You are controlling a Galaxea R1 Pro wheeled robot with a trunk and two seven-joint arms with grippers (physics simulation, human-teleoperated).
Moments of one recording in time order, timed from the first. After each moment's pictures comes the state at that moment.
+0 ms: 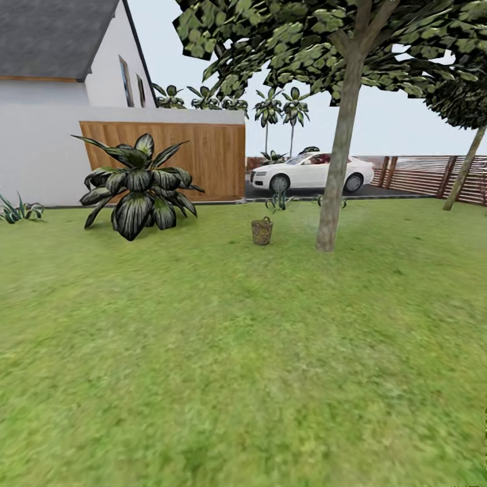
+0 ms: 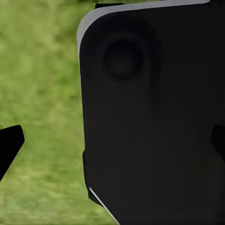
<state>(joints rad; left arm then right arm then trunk) -0.01 0.03 -0.01 -0.01 -0.01 -0.03 -0.01 0.00 0.02 -0.01 0.00 0.00 0.00 0.01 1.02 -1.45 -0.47</state>
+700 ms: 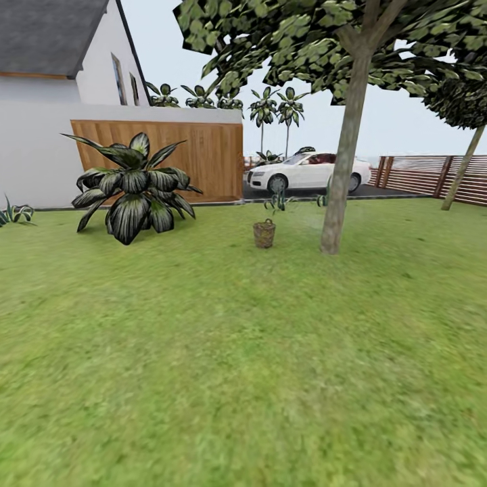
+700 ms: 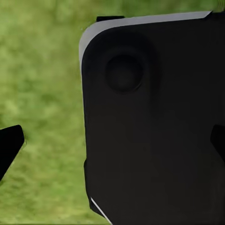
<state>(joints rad) -0.01 0.03 -0.01 -0.01 -0.01 -0.07 -0.01 0.00 0.02 -0.01 0.00 0.00 0.00 0.01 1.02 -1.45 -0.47</state>
